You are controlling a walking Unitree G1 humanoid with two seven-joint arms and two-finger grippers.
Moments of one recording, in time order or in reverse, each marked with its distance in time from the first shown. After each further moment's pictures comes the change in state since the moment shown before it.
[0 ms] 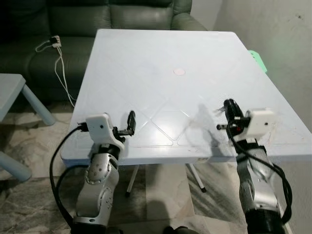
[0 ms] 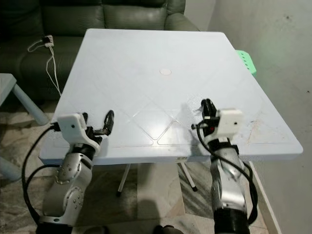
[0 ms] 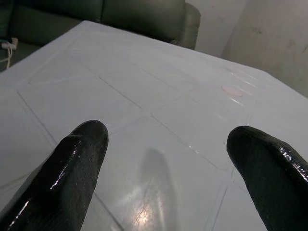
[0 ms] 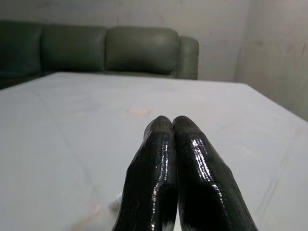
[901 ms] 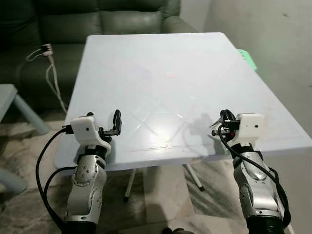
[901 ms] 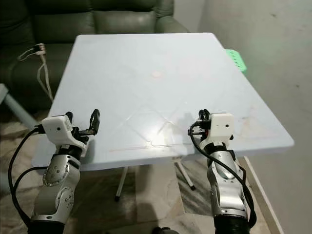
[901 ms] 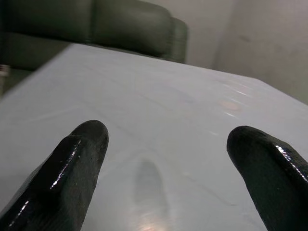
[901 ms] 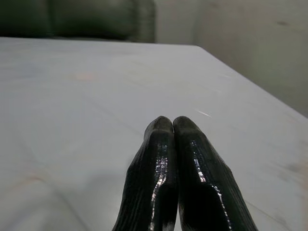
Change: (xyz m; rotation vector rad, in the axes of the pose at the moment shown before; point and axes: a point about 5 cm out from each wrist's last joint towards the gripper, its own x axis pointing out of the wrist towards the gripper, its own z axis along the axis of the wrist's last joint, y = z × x) left arm 0.001 0.033 0.008 0.050 -0.081 0.067; right arm 0.005 -0.003 -0.006 -0.034 0.161 -0.073
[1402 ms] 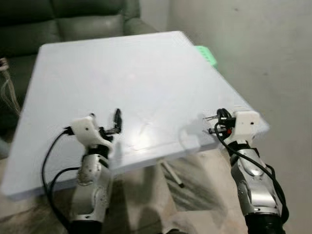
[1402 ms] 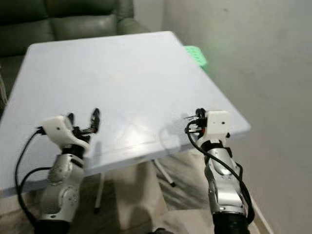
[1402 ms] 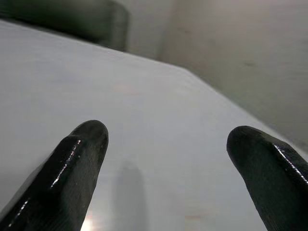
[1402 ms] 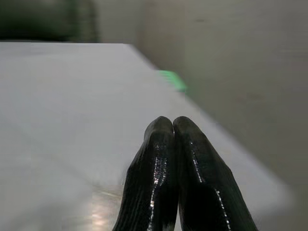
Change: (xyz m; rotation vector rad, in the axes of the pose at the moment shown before) left arm 0.004 -0.008 -0.002 -0.095 0.018 0.017; right arm 0.003 0.005 0.000 0.001 0.020 0.009
